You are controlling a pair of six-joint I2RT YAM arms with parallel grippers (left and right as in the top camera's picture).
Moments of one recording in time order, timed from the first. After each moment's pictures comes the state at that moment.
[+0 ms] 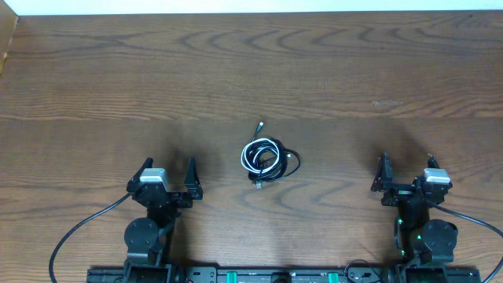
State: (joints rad) left arm -0.08 0.01 0.01 -0.11 -0.01 -0.15; right arm 0.01 0.01 0.01 -0.07 0.06 0.10
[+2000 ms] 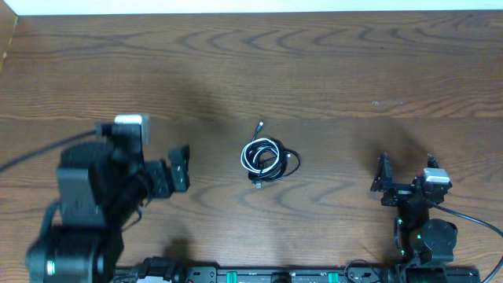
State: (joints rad) left arm -0.08 0.85 1.28 -1.16 0.13 -0.14; right arm 0.01 0.02 0.01 -0.07 0.06 0.10
